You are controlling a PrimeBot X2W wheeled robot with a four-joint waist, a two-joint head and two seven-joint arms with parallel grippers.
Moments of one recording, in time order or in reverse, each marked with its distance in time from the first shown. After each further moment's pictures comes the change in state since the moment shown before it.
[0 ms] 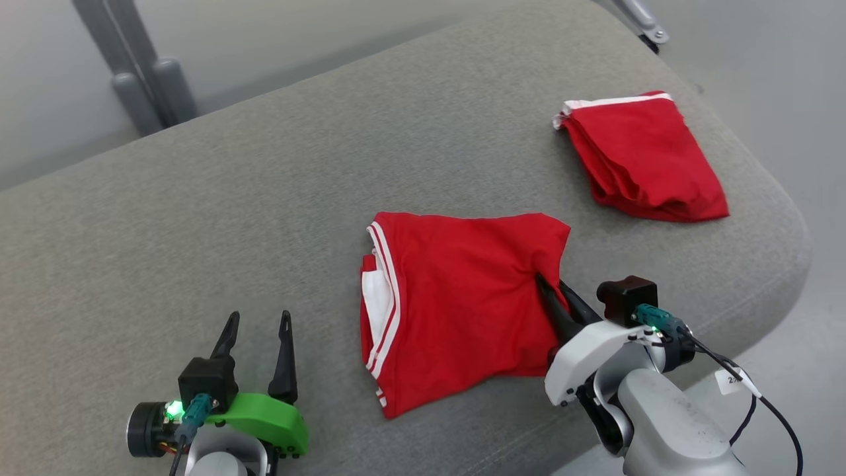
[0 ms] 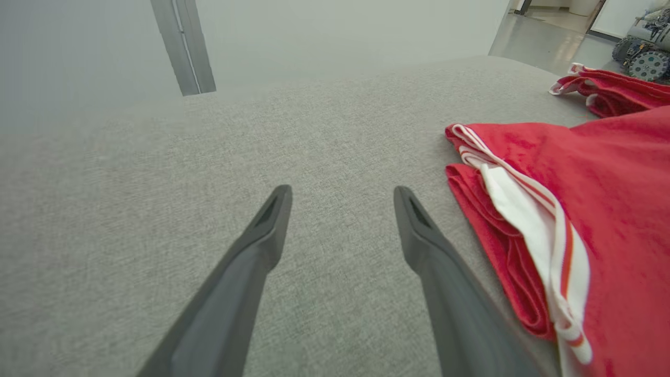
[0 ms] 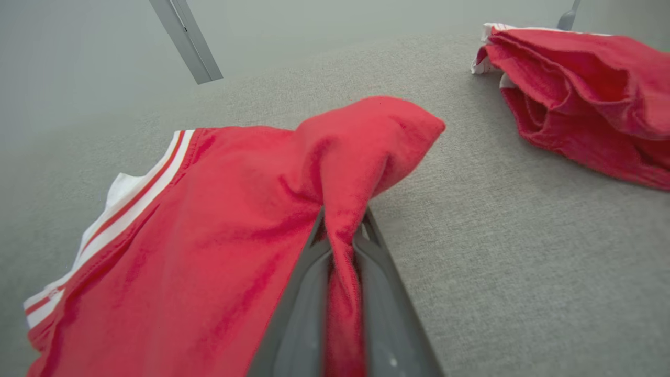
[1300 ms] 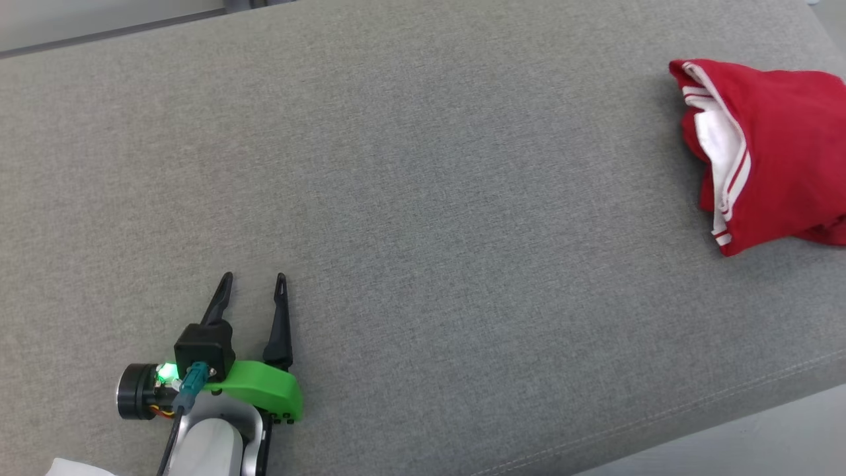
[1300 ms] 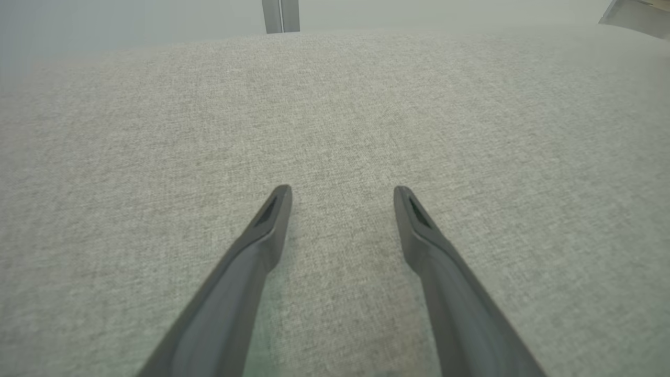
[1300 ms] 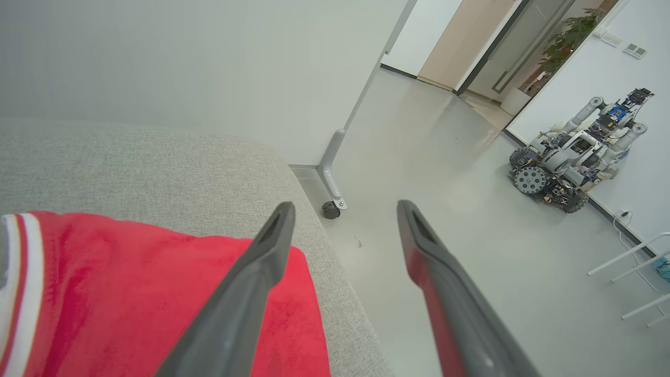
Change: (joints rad) left arm -0.073 0.000 0.011 -0.015 0.056 -0.004 0.000; right arm -0.463 -0.404 -0.648 0.274 -0.550 0.000 0.026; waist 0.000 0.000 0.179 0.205
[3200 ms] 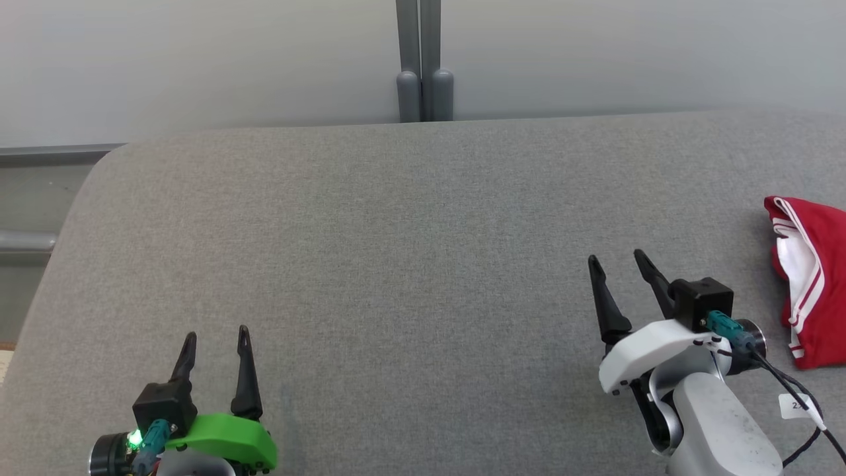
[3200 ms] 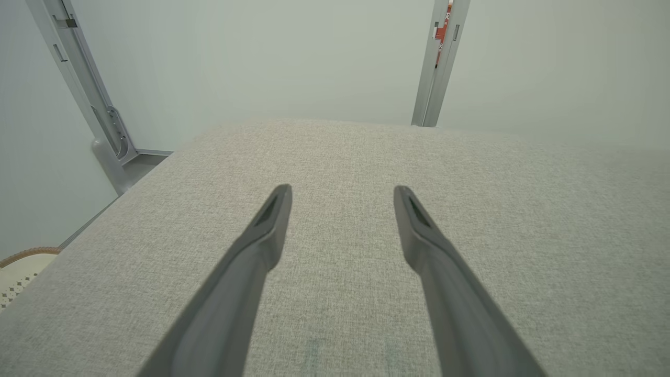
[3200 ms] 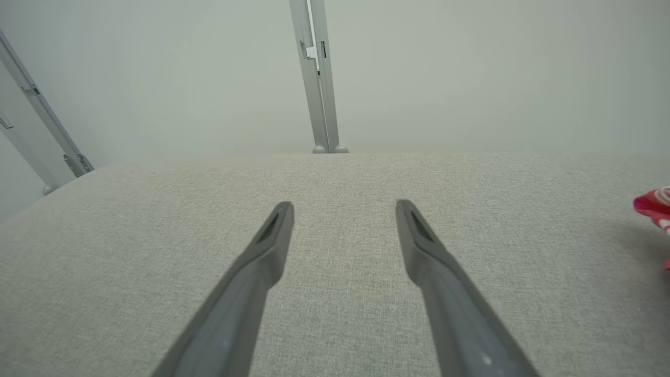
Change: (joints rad) left arm 0.146 0.000 0.099 -0.058 -0.066 0.005 0.000; right arm 0.578 0.405 0.382 -0.460 0.362 0.000 -0.026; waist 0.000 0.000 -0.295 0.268
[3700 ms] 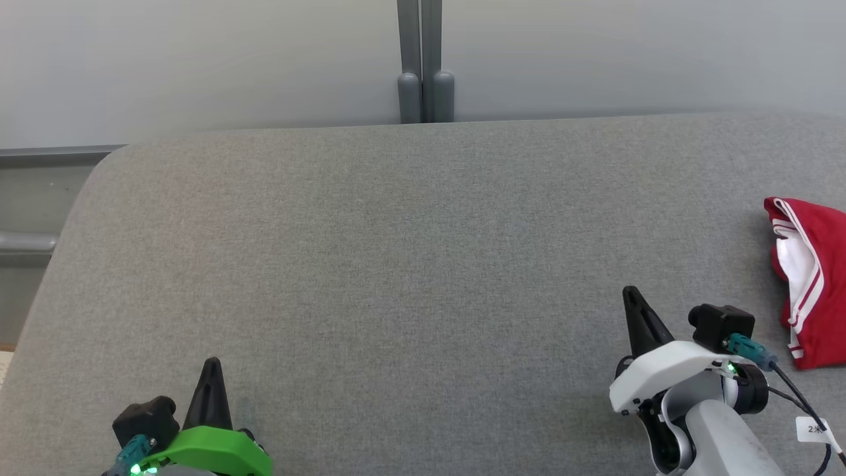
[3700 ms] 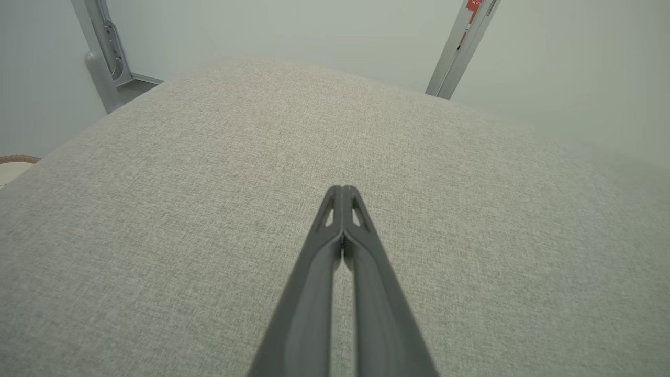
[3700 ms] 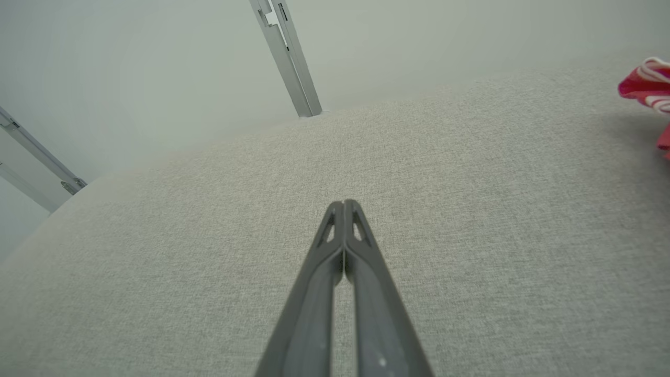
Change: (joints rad) left arm 0.026 -0.006 0.016 0.049 -0.160 -0.014 0.052; right arm 0.059 0.006 -0.031 0.016 0.164 0.000 0.052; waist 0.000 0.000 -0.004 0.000
